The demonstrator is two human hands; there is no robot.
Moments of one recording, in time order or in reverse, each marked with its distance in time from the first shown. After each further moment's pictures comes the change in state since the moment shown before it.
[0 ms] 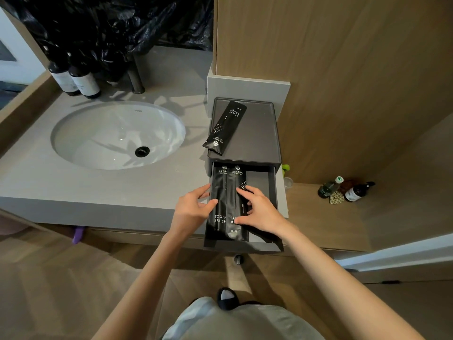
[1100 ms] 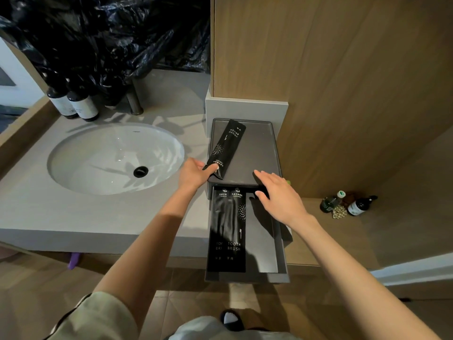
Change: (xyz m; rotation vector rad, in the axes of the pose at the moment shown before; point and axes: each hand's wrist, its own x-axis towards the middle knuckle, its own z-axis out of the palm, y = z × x) left_hand 0.137 0.052 -0.022 -0.051 0.175 -0.178; right_hand 0.033 -0.004 -0.072 -0.410 0.325 -0.100
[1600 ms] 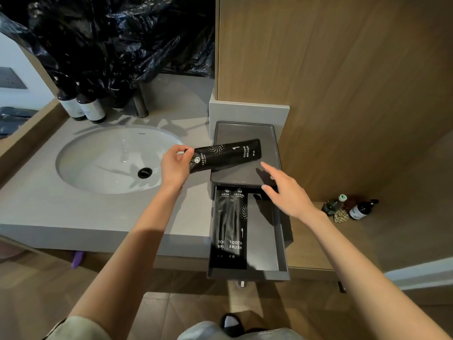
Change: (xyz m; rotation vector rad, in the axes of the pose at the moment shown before) left_hand -0.024 0.008 -0.050 -0.433 0.167 0.149; right_hand -0.001 0.006 -0.019 0.170 0.012 -0.024
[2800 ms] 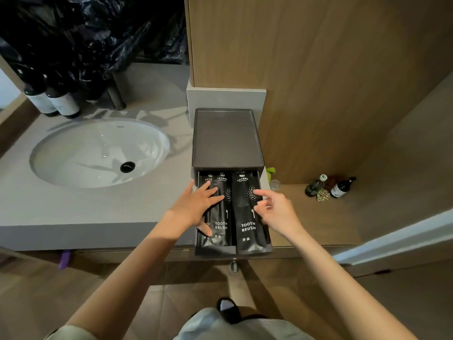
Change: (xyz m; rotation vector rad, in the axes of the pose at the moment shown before) left_hand -0.092 -0.031 0.020 1.544 -1.062 0.543; right_hand -0.087 -0.017 0.024 0.411 0.065 0.400
